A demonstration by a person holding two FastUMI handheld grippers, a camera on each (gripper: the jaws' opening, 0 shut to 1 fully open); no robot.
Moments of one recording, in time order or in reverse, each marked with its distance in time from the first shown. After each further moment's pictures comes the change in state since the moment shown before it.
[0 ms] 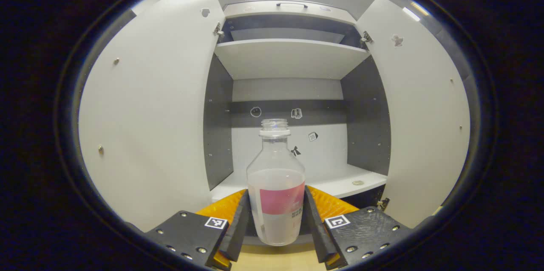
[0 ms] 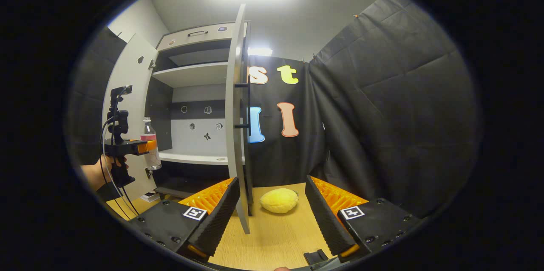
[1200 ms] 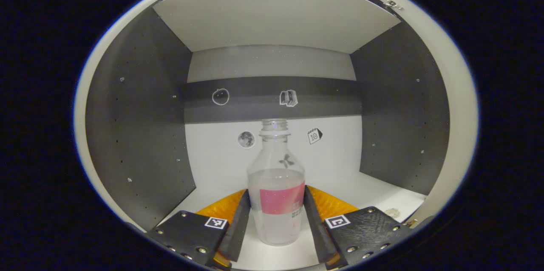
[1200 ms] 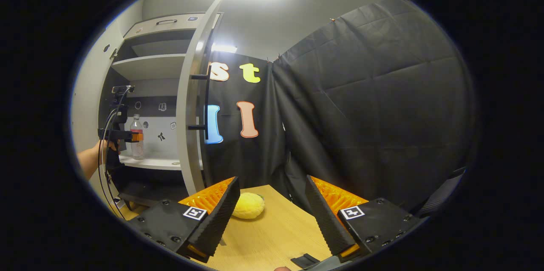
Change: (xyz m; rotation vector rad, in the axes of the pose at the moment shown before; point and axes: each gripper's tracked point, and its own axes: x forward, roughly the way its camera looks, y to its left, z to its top) left arm 0.234 -0.036 0.005 0.006 0.087 -0.101; right arm 0.043 -0.036 0.006 -0.010 -0.009 -0.319
